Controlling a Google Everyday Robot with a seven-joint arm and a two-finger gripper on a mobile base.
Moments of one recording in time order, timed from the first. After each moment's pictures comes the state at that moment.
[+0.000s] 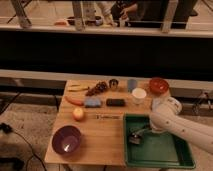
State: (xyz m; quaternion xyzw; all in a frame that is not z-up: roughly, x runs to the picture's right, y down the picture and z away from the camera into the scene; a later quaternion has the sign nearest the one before) arm 0.280 0.205 0.768 -0.22 0.08 0.02 0.97
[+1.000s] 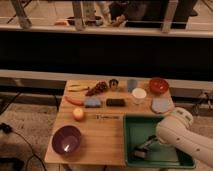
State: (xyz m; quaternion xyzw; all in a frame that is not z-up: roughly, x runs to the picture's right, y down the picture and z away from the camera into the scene) arm 0.286 0.233 0.705 -0.22 0.09 0.01 0.97
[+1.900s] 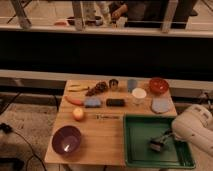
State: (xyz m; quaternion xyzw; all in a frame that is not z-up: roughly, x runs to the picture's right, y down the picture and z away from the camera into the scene) arm 0.380 0.210 0.700 -0.19 0.16 0.06 0.97
